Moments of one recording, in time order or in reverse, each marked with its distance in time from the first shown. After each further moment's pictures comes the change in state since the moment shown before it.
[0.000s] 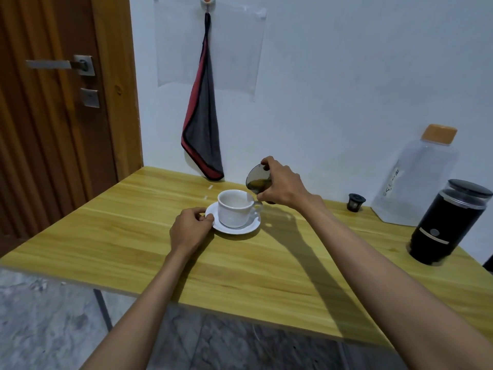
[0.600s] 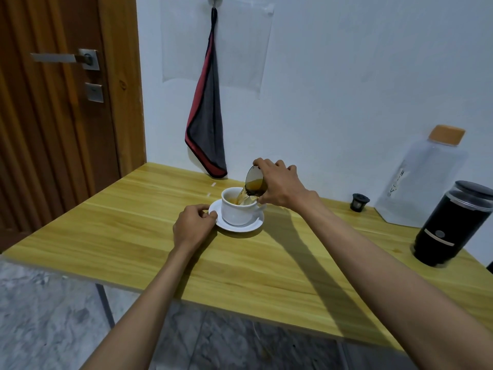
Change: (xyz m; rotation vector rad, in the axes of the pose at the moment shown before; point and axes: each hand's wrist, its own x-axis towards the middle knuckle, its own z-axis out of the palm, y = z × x) left_hand 0.001 0.000 0.000 -0.006 -0.004 -0.017; right_hand 0.003 -0.014 0.007 -0.355 -0.032 -0.174
